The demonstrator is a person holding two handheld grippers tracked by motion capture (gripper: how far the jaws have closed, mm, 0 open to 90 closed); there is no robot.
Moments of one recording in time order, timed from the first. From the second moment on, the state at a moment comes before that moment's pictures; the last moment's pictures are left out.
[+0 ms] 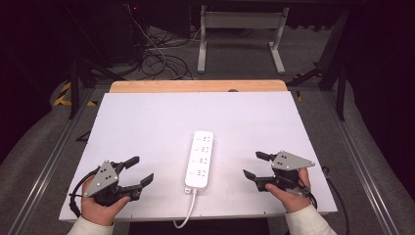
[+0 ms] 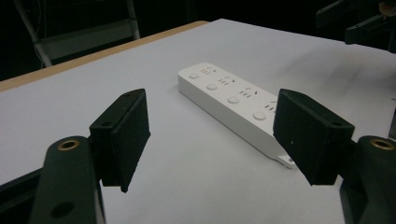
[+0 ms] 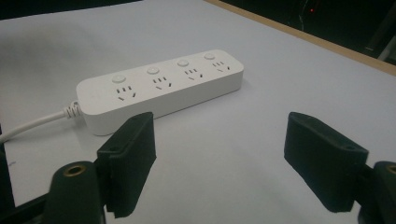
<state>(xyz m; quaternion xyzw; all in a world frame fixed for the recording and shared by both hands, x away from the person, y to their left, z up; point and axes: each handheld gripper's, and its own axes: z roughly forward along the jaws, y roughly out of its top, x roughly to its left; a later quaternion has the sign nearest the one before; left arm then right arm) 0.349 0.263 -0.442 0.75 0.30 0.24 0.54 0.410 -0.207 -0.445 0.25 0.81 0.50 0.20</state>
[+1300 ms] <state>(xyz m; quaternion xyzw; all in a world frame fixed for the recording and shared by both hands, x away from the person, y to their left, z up) 0.359 0.245 -0.417 0.78 0.29 0.18 0.52 0.410 -0.203 -0.447 0.24 0.81 0.50 0.19</state>
